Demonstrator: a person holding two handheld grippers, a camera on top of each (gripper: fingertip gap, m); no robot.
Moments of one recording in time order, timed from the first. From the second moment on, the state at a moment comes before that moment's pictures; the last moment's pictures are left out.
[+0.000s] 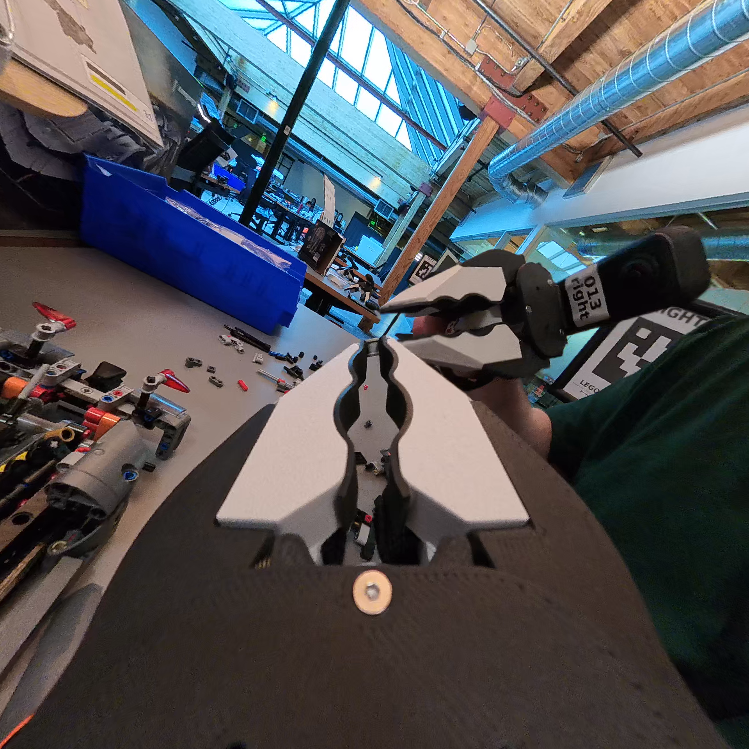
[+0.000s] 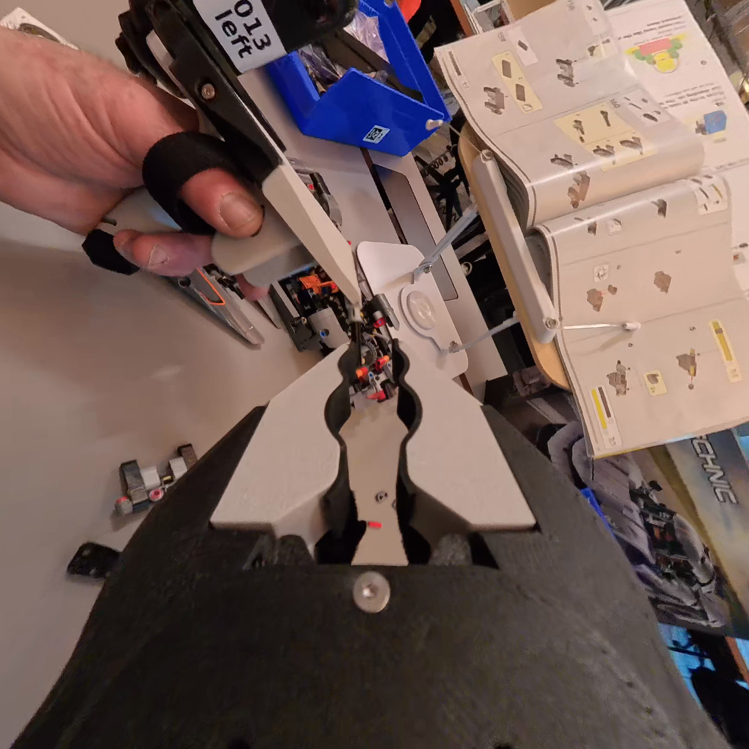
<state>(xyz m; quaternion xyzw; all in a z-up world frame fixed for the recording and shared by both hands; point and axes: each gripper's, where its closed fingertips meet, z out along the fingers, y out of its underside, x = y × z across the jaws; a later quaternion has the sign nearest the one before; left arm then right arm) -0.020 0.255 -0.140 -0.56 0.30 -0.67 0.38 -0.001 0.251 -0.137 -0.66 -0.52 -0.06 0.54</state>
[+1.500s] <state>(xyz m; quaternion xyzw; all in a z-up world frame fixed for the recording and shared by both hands) -0.005 0.257 -0.168 -0.59 0.31 -0.66 0.35 0.211 0.256 -0.286 -0.88 -0.38 0.04 0.29</state>
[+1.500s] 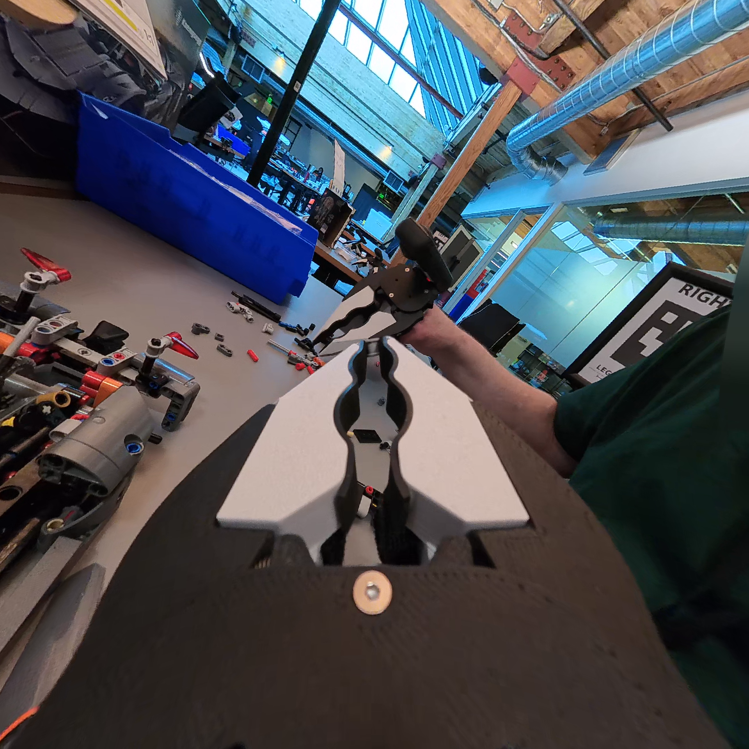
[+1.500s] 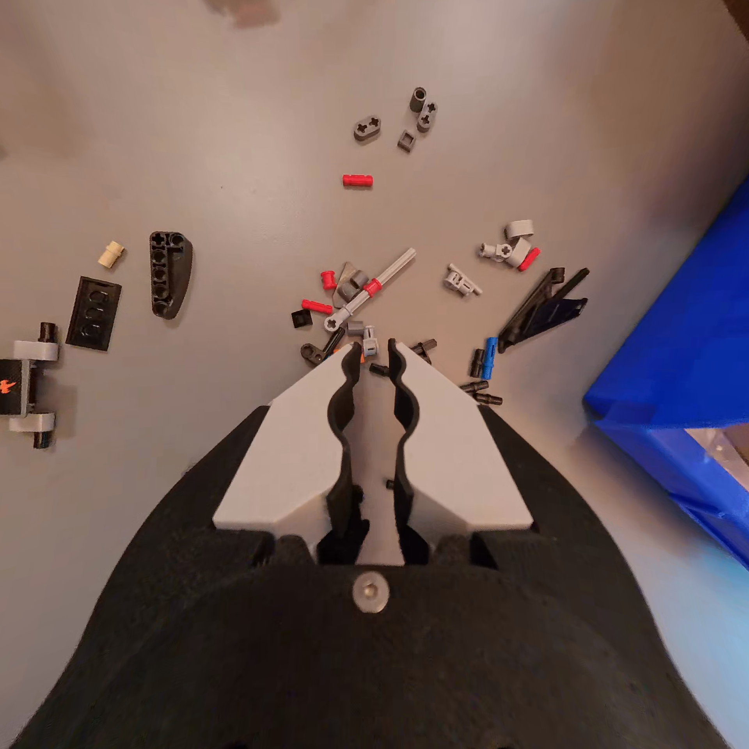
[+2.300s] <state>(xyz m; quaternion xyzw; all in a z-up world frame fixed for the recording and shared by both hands) -0.002 0.256 -0.171 -0.59 0.31 -0.66 0.35 0.209 0.276 -0.275 -0.88 -0.36 0.06 0.31</state>
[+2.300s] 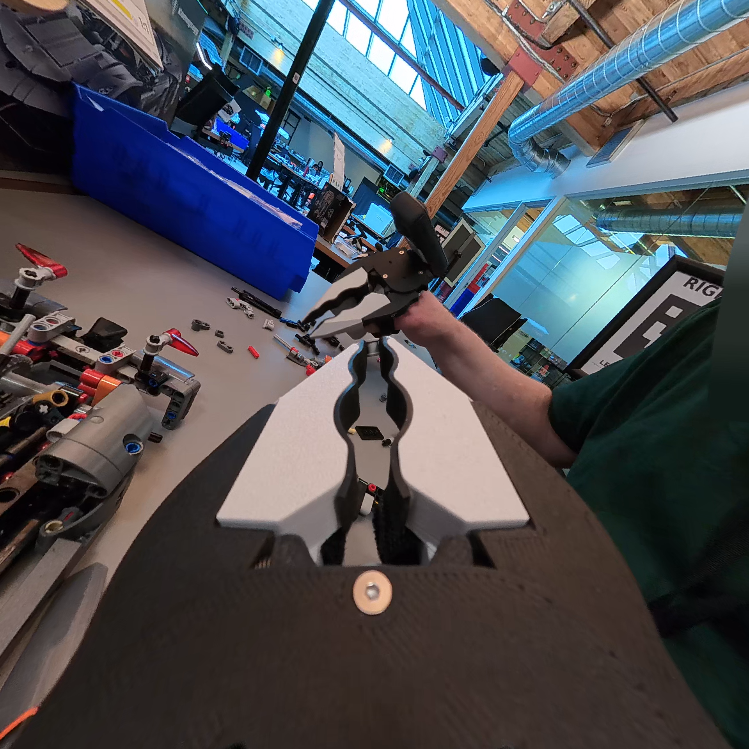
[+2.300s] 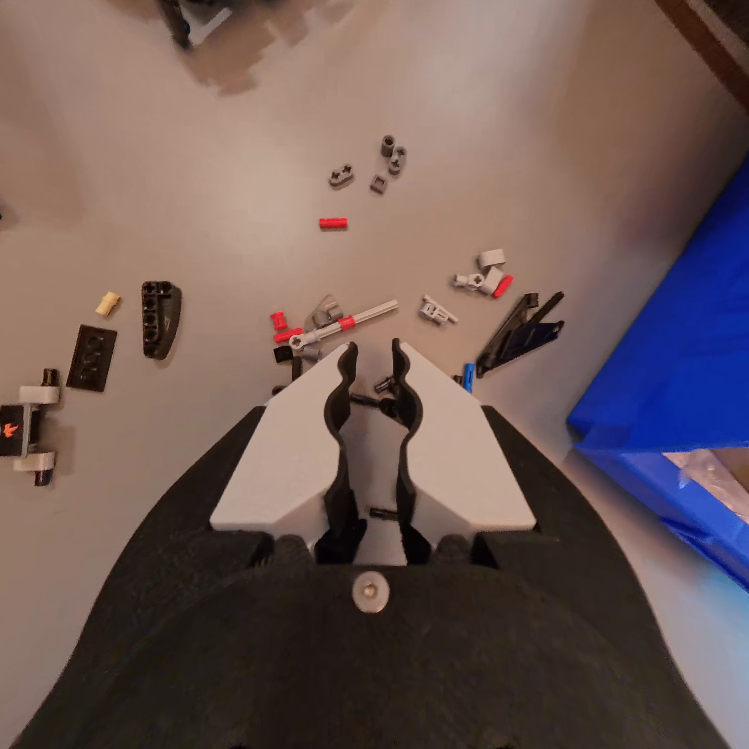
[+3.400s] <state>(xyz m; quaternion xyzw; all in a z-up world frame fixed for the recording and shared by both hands) 0.001 0.255 -0.174 -0.59 0.32 -0.65 0.35 0.215 0.324 -0.253 -0.90 -0.26 0.01 0.36</state>
